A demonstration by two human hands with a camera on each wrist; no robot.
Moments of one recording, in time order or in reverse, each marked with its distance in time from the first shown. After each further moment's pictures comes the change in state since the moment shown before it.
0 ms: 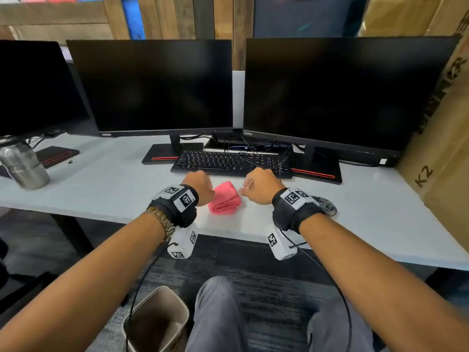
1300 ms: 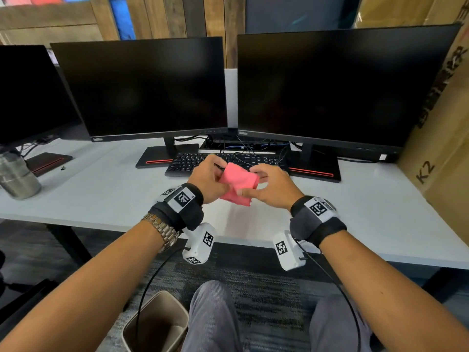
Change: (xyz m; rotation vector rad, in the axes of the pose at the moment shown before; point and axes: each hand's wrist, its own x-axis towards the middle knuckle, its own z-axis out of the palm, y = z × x) left_hand -0.002 0.033 -0.003 -0.684 0.071 0.170; right_hand -0.021 0.028 -0.014 0.369 0.159 -0.041
